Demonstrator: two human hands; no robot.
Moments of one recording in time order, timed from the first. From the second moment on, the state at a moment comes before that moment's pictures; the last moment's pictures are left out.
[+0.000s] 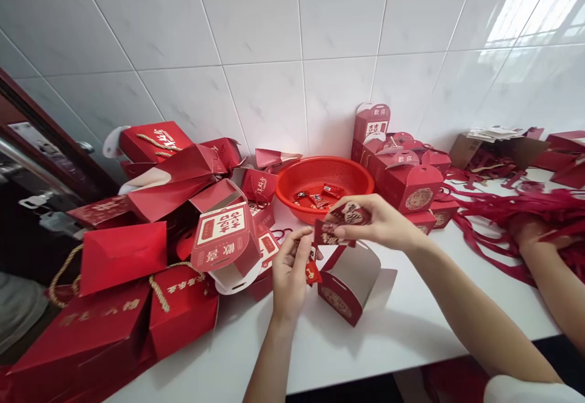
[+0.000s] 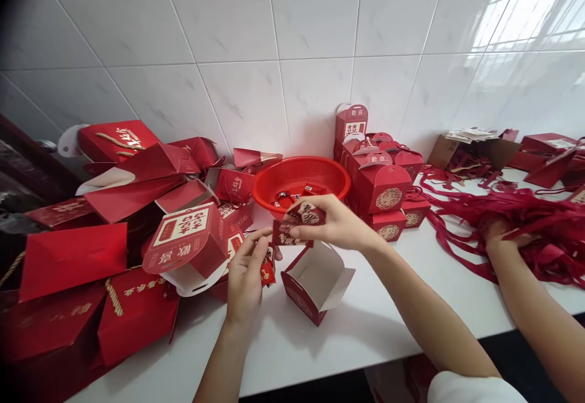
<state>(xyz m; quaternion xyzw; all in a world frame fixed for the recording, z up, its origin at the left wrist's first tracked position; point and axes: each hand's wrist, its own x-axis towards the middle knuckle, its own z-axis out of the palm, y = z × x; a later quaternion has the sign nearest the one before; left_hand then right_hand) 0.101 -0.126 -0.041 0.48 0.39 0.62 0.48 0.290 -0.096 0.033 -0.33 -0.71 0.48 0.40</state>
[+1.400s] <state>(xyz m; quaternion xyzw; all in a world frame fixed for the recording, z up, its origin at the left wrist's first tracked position) 0.089 -0.130 -0.005 0.76 0.40 0.36 0.36 0.297 -0.104 -0.010 -0.25 -0.67 0.54 0.45</state>
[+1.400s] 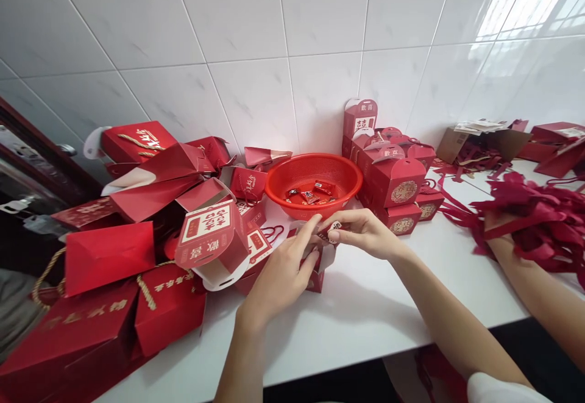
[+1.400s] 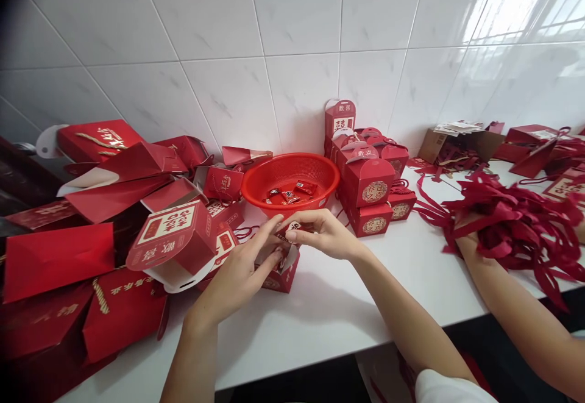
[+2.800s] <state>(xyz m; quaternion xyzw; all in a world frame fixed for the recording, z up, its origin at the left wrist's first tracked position) 0.074 -0.122 -0.028 0.73 0.43 0.34 0.42 0.297 -0.108 -0.005 -0.30 -0.73 0.43 0.43</state>
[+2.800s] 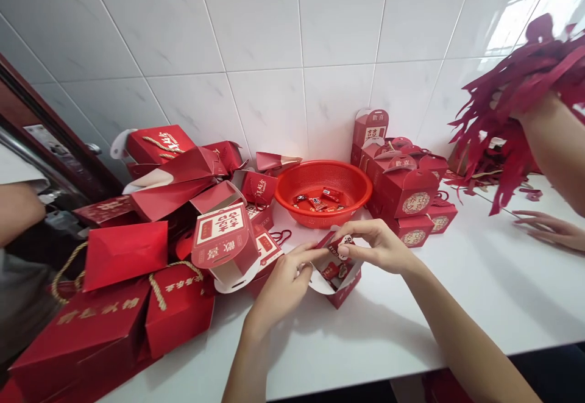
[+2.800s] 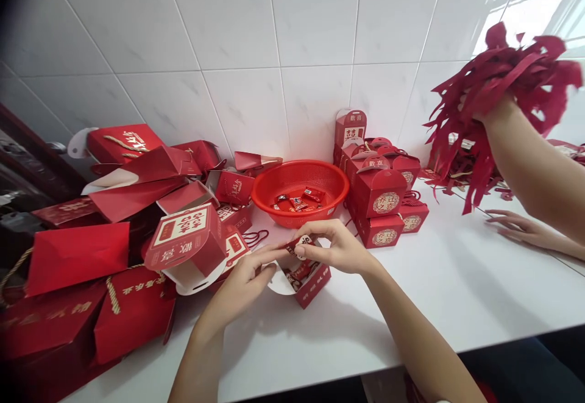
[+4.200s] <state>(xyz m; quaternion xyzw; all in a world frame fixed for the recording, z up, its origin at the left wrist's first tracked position) 0.088 -0.137 -0.039 0.76 0.45 0.29 0.36 0.324 -0.085 -0.025 -0.46 -0.80 0.27 0.27</state>
